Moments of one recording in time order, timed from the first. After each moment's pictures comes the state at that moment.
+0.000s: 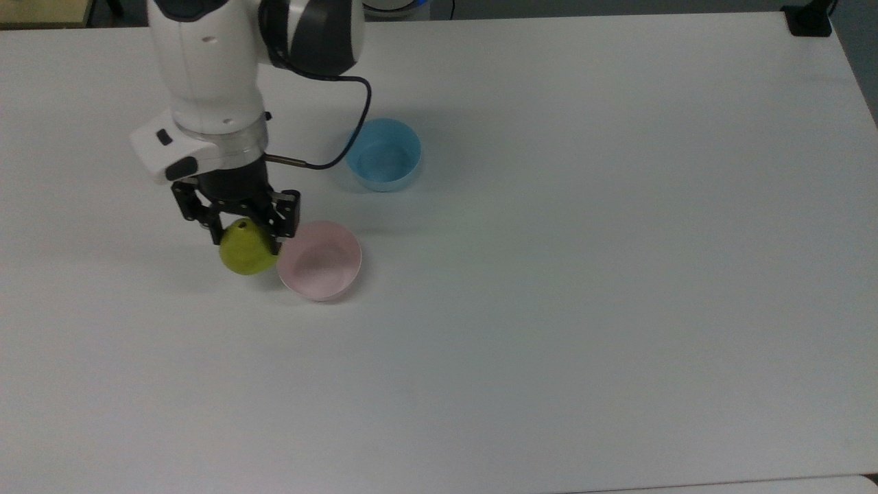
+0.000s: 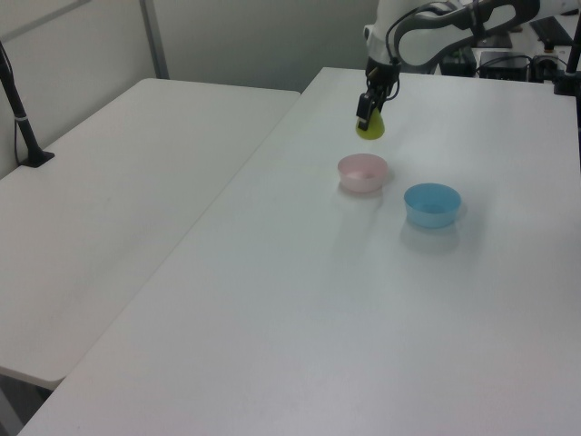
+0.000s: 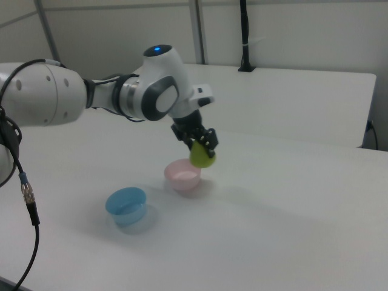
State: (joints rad) arm -0.12 0.42 -0.02 -1.61 -0.08 2.29 0.03
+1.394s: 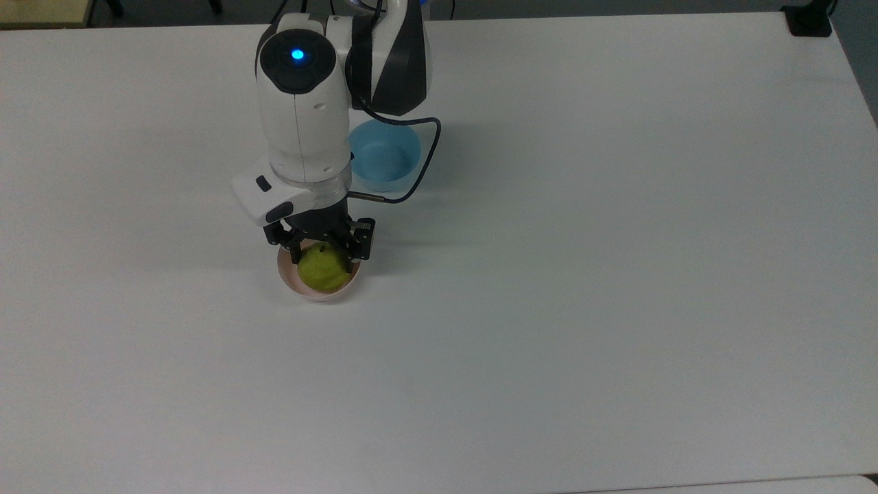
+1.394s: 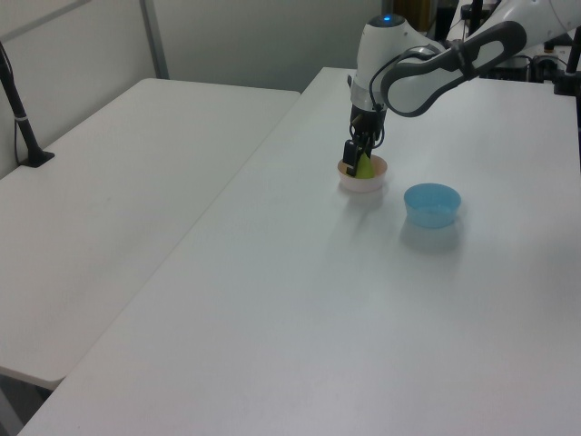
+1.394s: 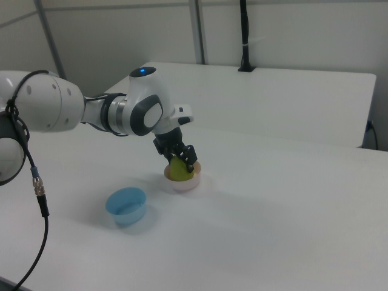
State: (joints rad) arm -0.02 0.48 -0.02 -1.66 -0.08 2.34 0.14
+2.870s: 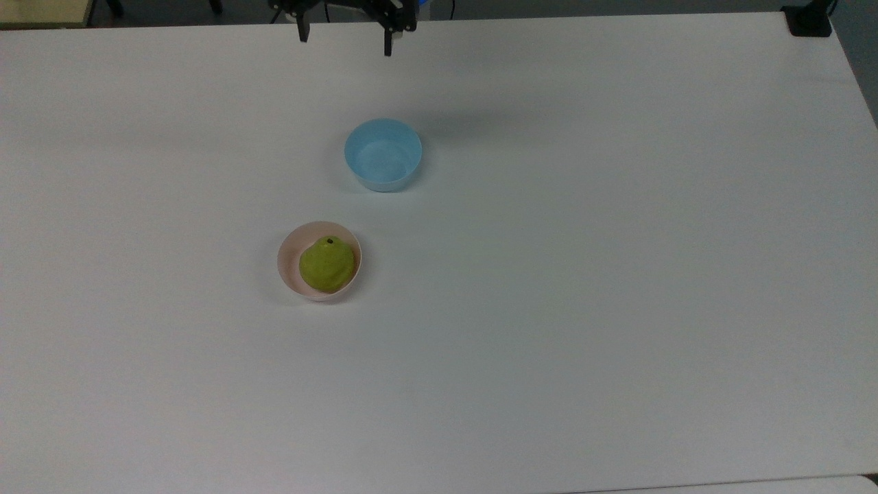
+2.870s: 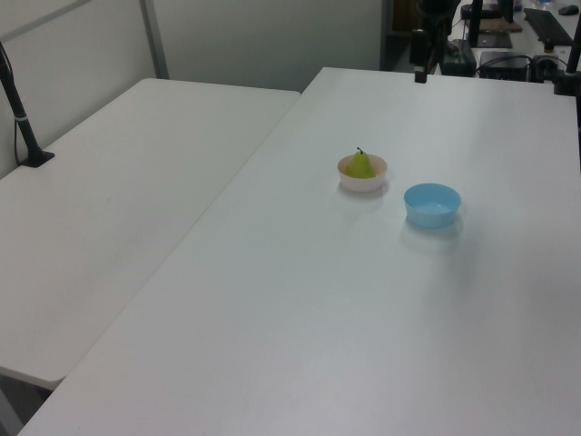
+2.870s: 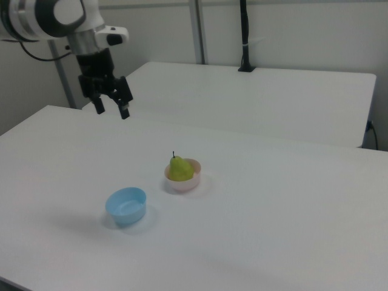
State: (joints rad) arm 0.08 0.01 -0.02 -1.61 -0.08 1.62 0.17
